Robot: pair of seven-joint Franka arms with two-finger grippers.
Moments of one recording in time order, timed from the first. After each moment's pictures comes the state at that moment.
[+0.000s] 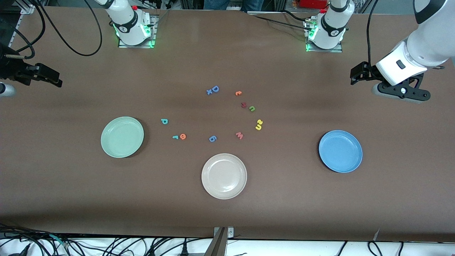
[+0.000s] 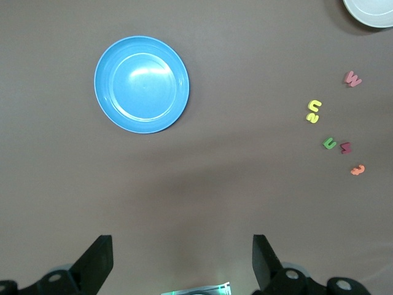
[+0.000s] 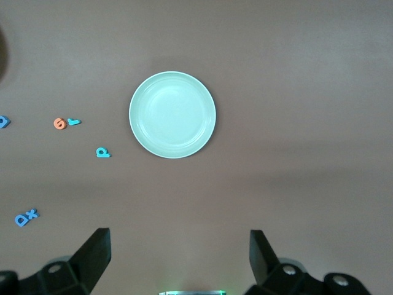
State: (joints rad) left arm -0.07 0.02 -0.08 -1.64 -0.02 1.51 0.04; right arm 0.07 0.05 -0.07 -1.53 -0.01 1.49 0.04
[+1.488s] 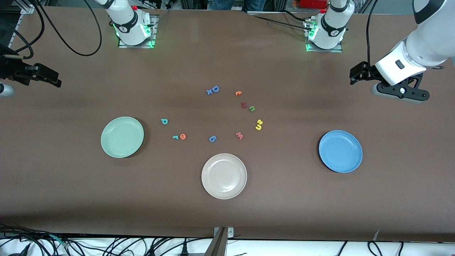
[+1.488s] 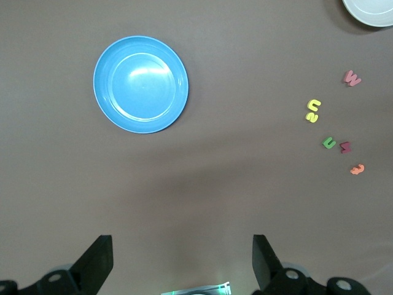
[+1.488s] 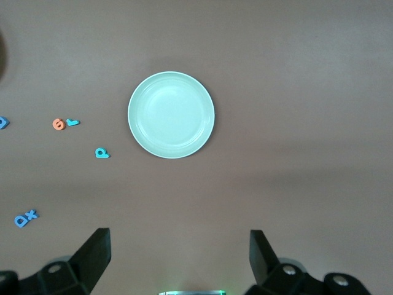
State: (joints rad) left arm -0.07 0.02 -0.08 -1.64 -0.02 1.50 0.04; right arm 0.07 0.05 -0.08 -1.53 -0.01 1.49 0.04
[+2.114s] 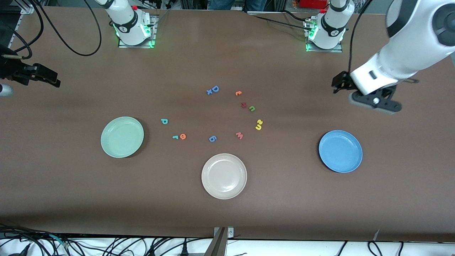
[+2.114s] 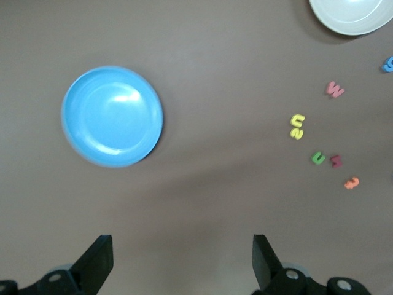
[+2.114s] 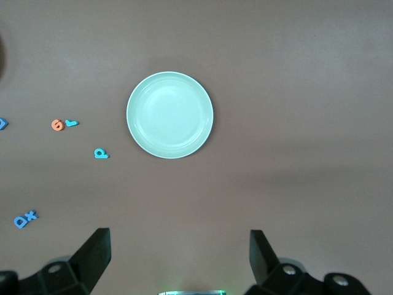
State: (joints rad) left arm -0.17 0.13 -0.09 -1.64 -0.02 1.66 0.04; right arm 0.07 0.05 -0.08 -1.53 -0.01 1.49 0.04
